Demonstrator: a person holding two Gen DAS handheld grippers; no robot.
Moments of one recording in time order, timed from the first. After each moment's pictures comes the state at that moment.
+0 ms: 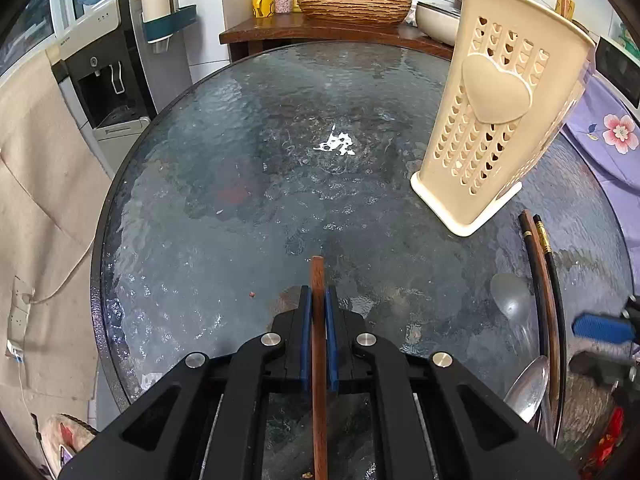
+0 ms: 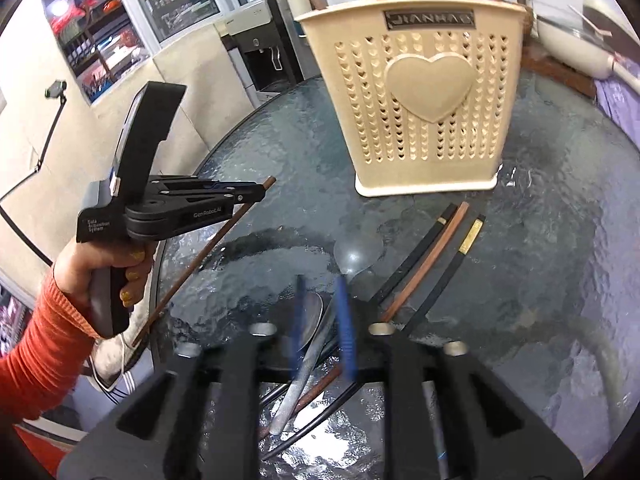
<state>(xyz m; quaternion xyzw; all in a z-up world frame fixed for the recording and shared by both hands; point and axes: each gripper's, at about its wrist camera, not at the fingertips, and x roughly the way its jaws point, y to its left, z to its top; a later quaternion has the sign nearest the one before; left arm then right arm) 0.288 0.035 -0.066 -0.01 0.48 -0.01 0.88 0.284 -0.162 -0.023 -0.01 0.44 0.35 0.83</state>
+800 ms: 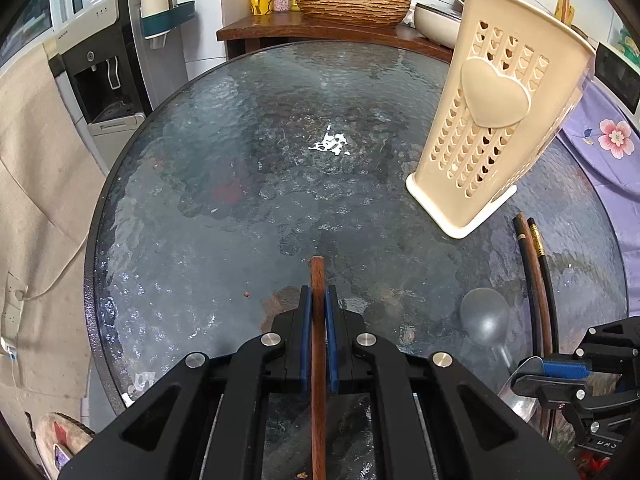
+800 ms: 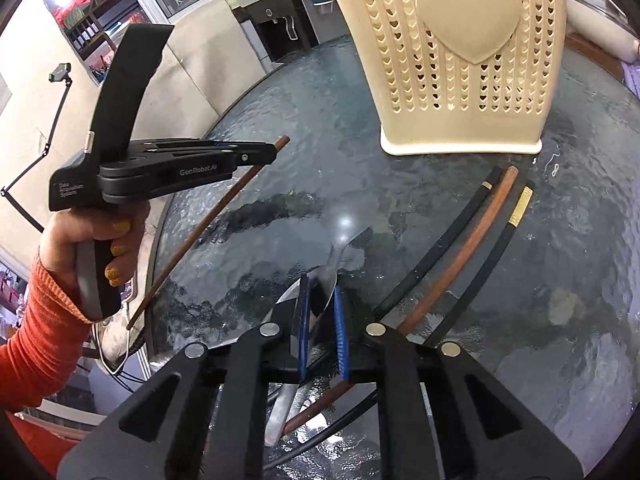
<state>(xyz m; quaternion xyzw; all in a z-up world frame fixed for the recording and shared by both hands) 0.294 0.040 -0.067 -0.03 0.48 -0.02 0.88 0.294 -0.139 -0.051 -0.01 0.48 0.39 0.79</state>
